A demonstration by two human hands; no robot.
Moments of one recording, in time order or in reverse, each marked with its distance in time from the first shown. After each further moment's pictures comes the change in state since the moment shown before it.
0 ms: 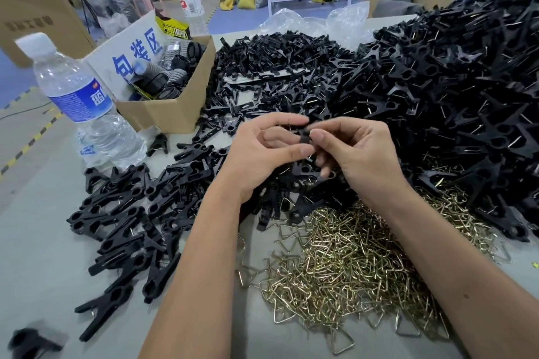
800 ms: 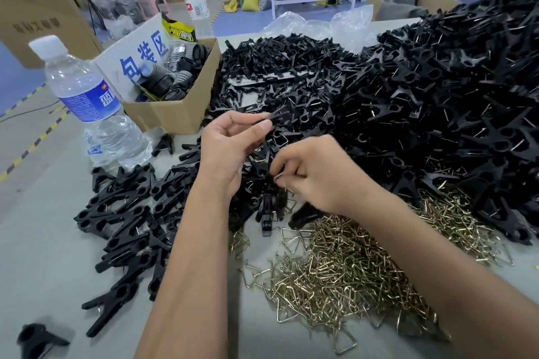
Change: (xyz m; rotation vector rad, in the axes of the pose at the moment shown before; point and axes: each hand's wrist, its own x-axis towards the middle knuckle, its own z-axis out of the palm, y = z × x) left_hand -0.002 0.000 -0.023 -0.256 0.379 -0.012; right_hand -0.002 -0.023 0.041 -0.828 -0.406 -0.042
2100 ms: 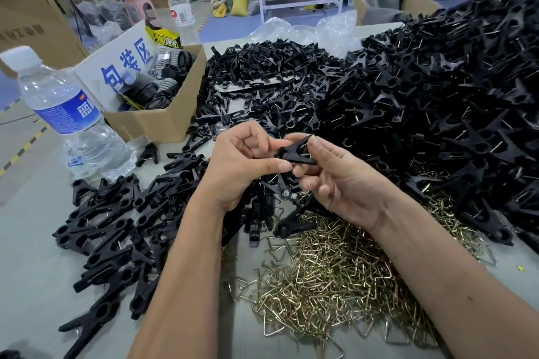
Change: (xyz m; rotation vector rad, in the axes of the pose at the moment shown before) left_hand -0.009 -0.005 0.016 0.058 -0.447 0.127; right_hand -0.020 0.037 -0.014 1.474 -0.065 0.324
